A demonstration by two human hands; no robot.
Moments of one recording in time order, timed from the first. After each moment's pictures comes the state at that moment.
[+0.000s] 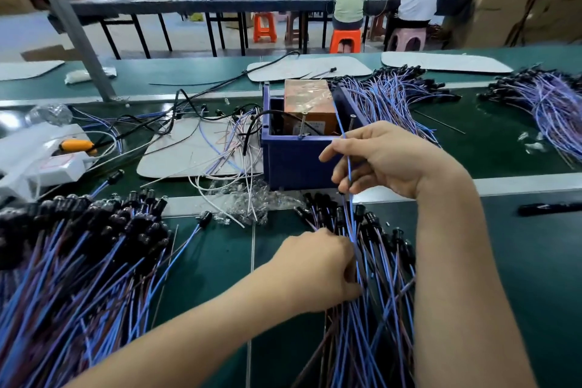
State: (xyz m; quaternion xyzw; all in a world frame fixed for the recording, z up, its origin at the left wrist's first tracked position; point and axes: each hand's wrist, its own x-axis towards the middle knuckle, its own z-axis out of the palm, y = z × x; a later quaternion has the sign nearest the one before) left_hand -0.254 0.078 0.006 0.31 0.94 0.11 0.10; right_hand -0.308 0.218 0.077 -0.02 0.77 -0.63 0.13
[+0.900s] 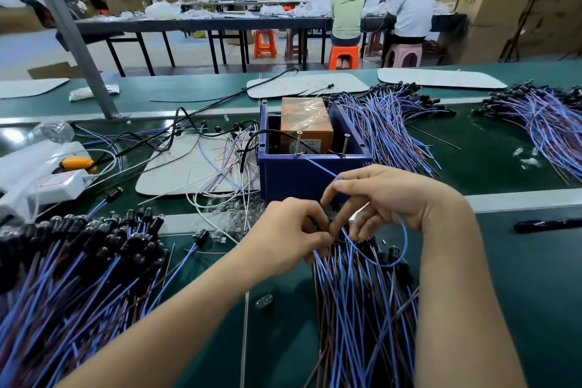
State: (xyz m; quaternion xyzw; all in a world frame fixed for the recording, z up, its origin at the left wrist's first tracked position) left_hand -0.295 0.056 0.023 0.24 0.87 0.41 0.09; right_hand -0.312 0.240 0.056 -0.03 0.76 -0.59 0.26
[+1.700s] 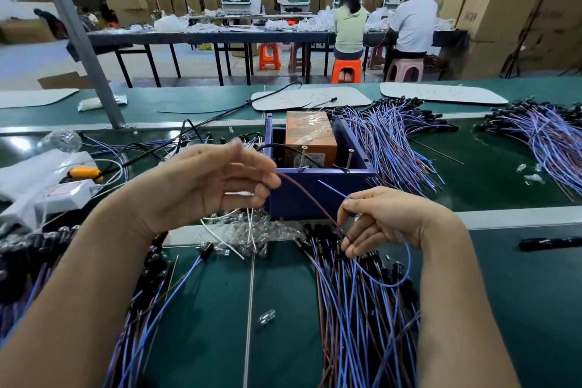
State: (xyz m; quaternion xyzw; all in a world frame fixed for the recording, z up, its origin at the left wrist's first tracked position) left_hand -0.323 -0.038 0.095 0.26 0.59 0.71 0.27; right_hand -0.322 0.246 0.038 0.04 0.75 -0.61 0.26
